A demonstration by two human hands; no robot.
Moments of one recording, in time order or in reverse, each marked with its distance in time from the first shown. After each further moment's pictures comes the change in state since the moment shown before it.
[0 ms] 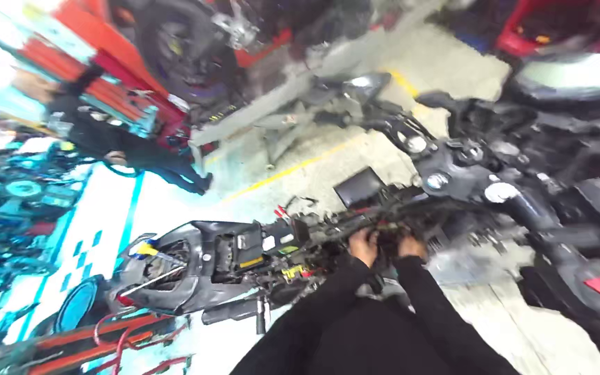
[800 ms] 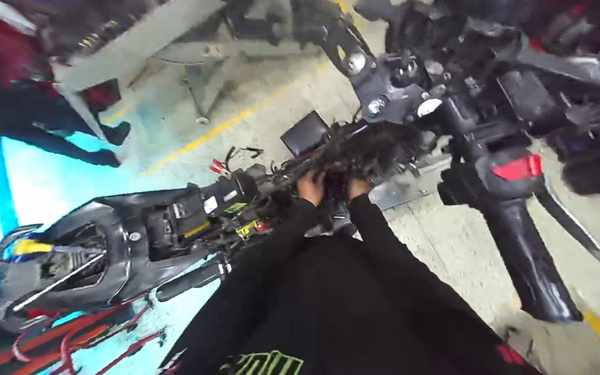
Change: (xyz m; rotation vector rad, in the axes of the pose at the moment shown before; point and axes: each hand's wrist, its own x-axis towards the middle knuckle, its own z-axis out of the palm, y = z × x) left_hand 0.007 0.000 -0.014 0.073 -0.135 -0.041; right_hand -0.018 0.012 -0.019 -0.239 -0.202 -0.113
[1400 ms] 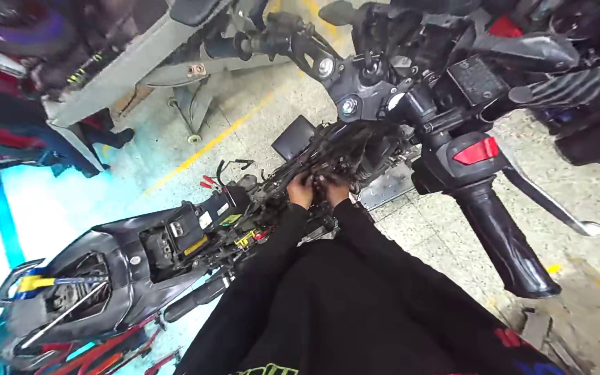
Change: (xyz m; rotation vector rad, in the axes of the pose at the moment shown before) left_hand 0.005 -0.001 0.002 -0.138 0.010 -0.023; right_hand -0.008 -0.003 0.025 0.680 -0.071 -0.204
